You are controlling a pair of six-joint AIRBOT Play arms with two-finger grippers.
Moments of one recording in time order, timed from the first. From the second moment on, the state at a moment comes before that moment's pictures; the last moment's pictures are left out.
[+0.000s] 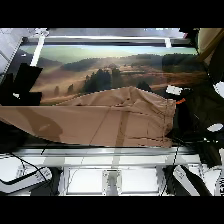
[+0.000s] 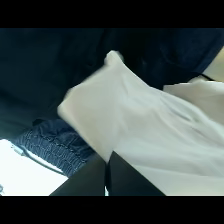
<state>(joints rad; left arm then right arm) 0.52 -1.28 1.51 1.80 -1.49 -1.49 -0.62 -0.95 0.44 -1.11 1.23 1.13</state>
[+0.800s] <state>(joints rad) 0.51 -1.41 1.56 1.82 -1.59 -1.51 -0.62 -0.98 0.78 -1.21 1.33 1.10</state>
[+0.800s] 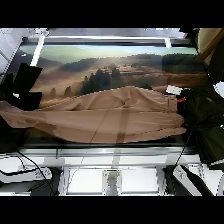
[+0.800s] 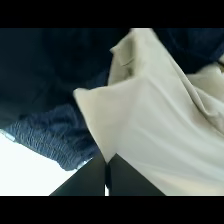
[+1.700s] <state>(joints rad) 0.51 -1.39 1.20 1.76 -1.25 -1.65 -0.62 -1.02 0.73 -1.31 1.21 1.19</state>
